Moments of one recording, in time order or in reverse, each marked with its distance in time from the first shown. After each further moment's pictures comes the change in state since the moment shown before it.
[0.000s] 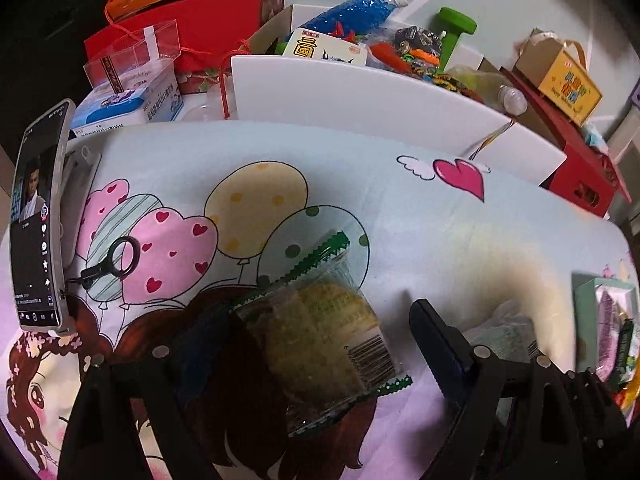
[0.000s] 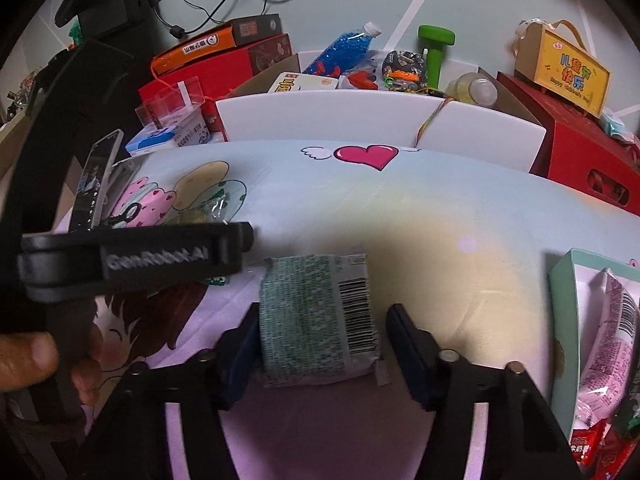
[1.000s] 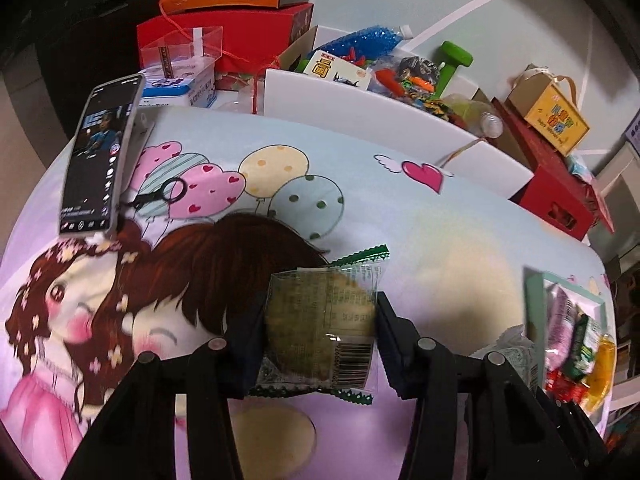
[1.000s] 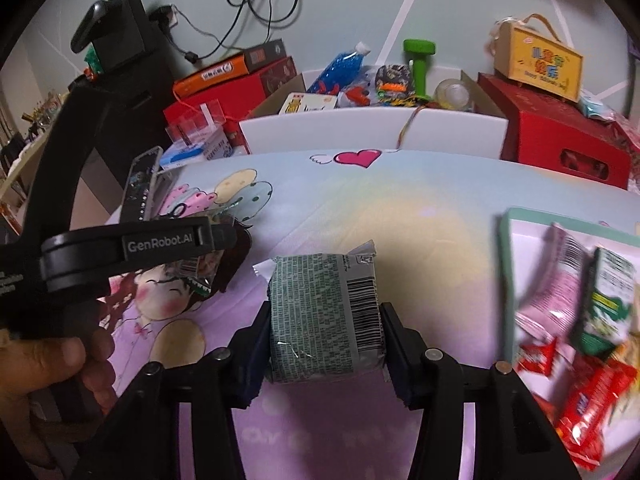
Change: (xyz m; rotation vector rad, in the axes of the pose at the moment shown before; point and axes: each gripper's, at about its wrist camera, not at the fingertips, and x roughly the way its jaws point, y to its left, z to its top) left arm -0.073 -0.009 -0.047 -0.137 -0.049 -0.030; right arm -0.083 -0.015 -0.033 0.057 -0.037 0.071
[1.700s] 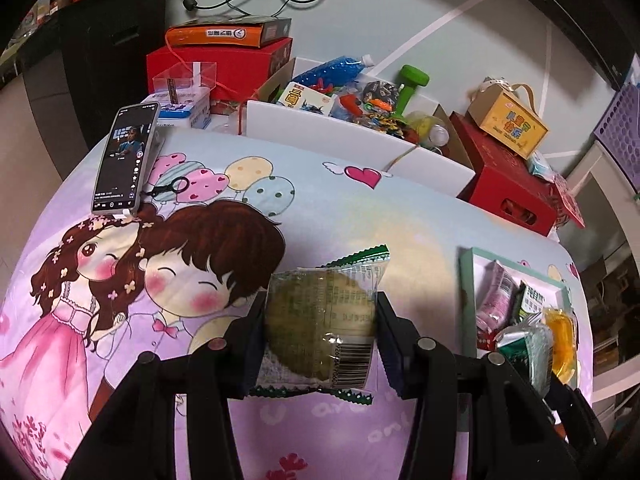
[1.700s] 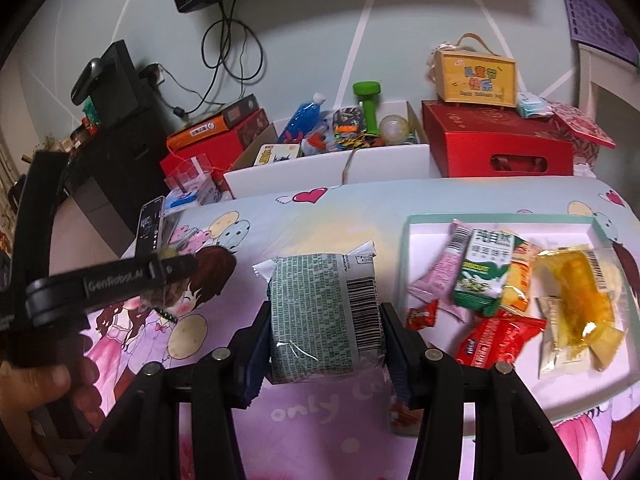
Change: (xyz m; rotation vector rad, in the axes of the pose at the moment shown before) left arm -0.077 -0.044 -0.045 0.011 -0.083 -0.025; right arm -0.098 -0.049 -0.025 0.095 -0.127 -0.022
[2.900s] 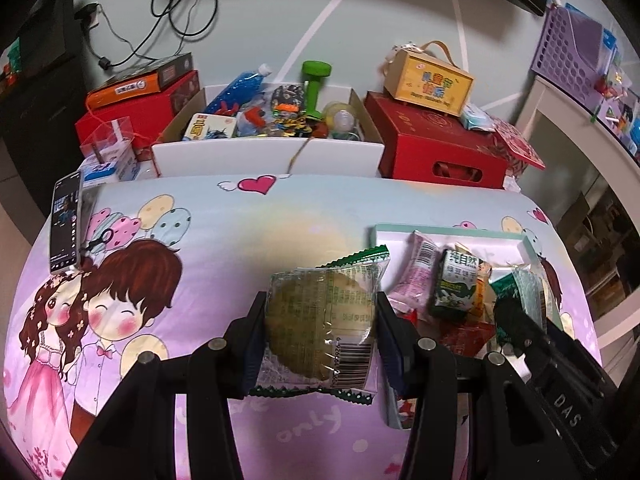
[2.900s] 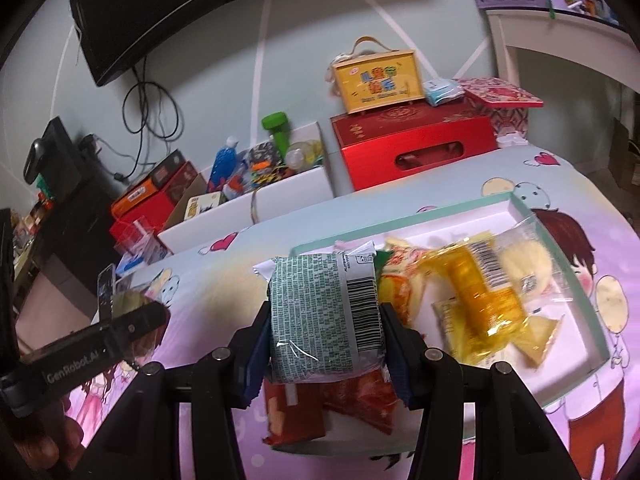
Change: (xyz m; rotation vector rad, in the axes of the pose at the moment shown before) left arm -0.009 -0.114 -0.017 0.244 -0.035 -0.052; right arm -0.027 -0.107 0.009 0.217 -0.087 -0.112
